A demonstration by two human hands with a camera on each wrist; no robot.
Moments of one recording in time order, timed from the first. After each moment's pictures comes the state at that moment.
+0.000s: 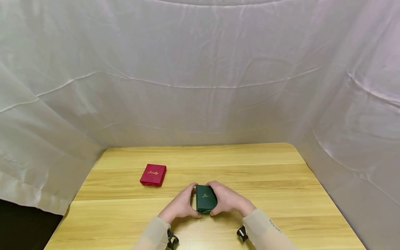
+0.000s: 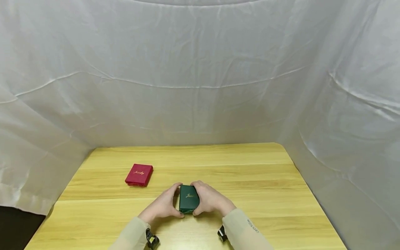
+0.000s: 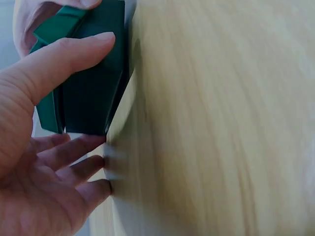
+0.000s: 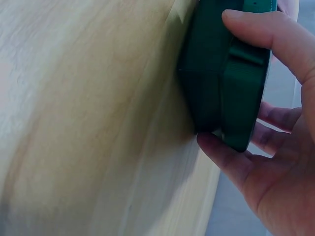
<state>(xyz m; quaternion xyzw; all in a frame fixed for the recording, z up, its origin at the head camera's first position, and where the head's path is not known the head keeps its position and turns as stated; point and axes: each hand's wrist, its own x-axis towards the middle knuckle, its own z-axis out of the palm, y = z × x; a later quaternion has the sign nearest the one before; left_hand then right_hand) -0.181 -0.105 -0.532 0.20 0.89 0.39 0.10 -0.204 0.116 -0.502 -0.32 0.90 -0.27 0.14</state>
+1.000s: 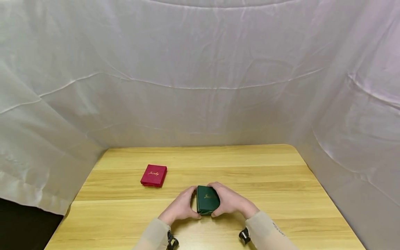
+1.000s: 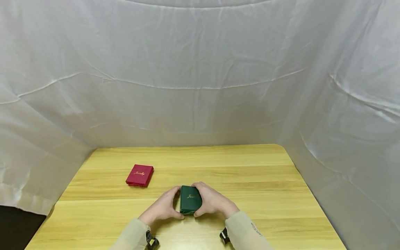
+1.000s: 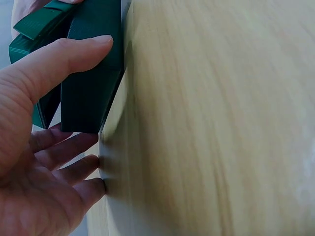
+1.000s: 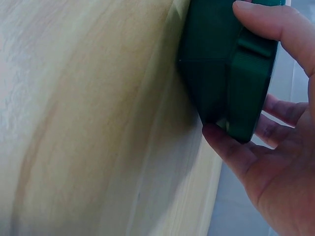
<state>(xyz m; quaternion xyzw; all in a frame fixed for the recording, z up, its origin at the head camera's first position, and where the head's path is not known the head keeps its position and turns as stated) -0.177 -0.105 -0.529 0.21 0.90 0.38 0.08 -0.206 0.124 -0.507 -0.33 0.88 -0.30 0.15</state>
